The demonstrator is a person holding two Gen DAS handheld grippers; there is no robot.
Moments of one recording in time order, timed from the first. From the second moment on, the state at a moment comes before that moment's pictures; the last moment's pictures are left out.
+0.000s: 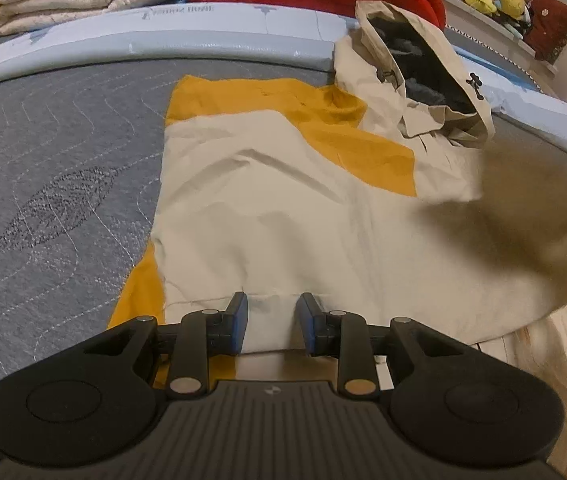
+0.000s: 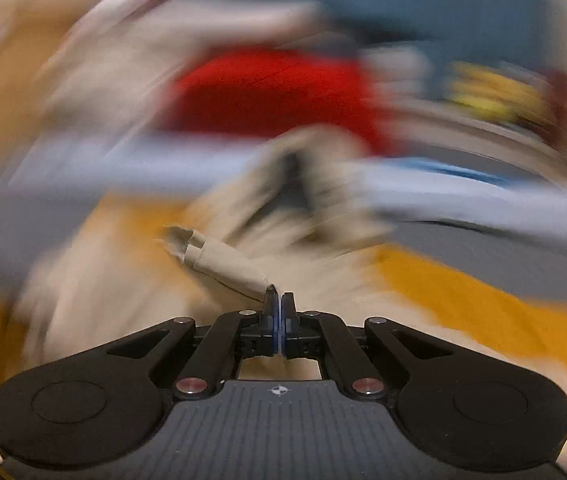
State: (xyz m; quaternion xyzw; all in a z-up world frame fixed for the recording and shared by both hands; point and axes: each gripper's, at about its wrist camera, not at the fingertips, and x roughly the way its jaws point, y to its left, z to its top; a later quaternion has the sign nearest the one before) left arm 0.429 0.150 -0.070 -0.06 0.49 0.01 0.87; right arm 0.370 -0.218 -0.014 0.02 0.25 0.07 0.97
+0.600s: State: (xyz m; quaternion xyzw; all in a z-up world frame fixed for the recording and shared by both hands) left arm 0.435 0.166 -0.079 -0.06 0.50 0.04 0.86; right arm 0.402 -0.351 -0.099 0.41 0.40 -0.13 0.81
